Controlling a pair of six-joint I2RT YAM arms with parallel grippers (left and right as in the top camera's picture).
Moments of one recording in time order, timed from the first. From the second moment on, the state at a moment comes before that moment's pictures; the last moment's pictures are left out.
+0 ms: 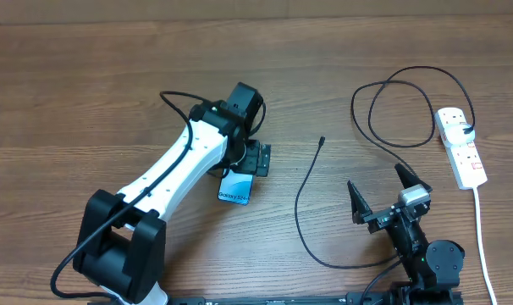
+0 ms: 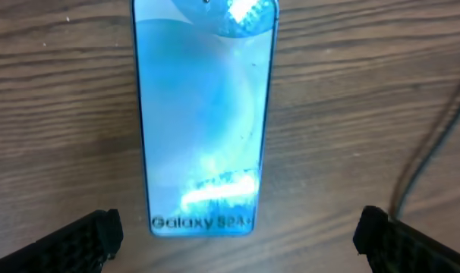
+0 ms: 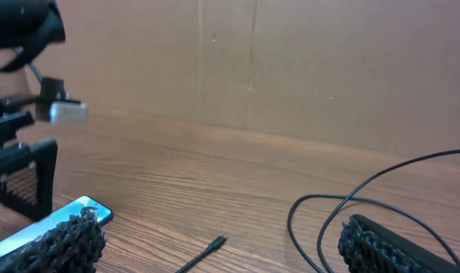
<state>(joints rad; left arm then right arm) -0.50 1.80 1.32 -0.97 0.06 -0.38 0.01 0.01 0.02 -0.01 -0.33 -0.03</state>
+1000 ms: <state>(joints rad) -0.50 1.97 1.27 -0.85 -0.03 -0.41 0.01 0.01 0.02 -0.01 -0.33 -0.04</state>
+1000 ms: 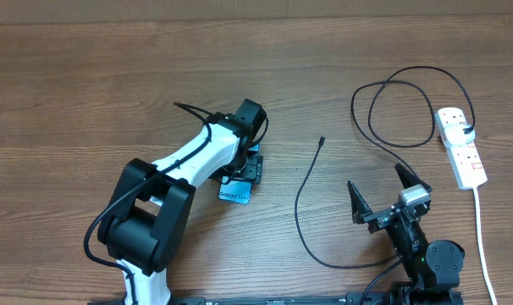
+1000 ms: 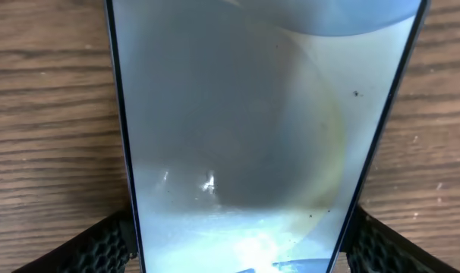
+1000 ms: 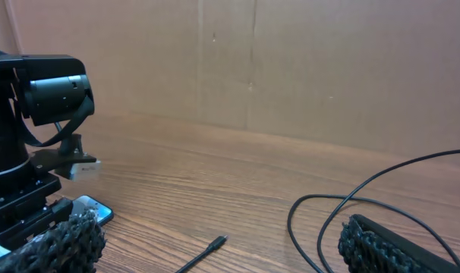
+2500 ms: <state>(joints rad) -0.44 2.04 1.39 -0.89 0.00 -0.43 0.01 0.03 0.02 -0.01 -0.33 -0.03</state>
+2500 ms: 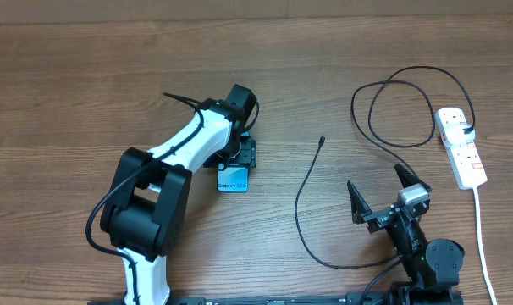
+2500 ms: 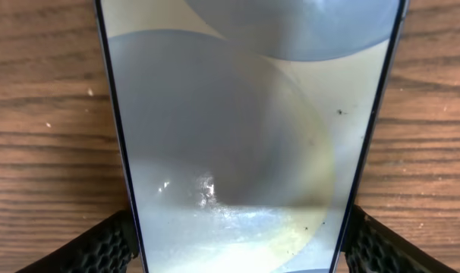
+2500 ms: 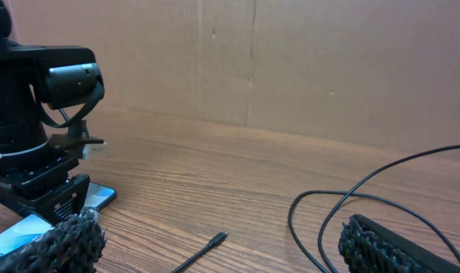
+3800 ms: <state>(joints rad) -0.45 2.06 1.42 -0.92 0.03 -0.43 0.01 0.03 0.02 -0.01 -0.33 -0.03</state>
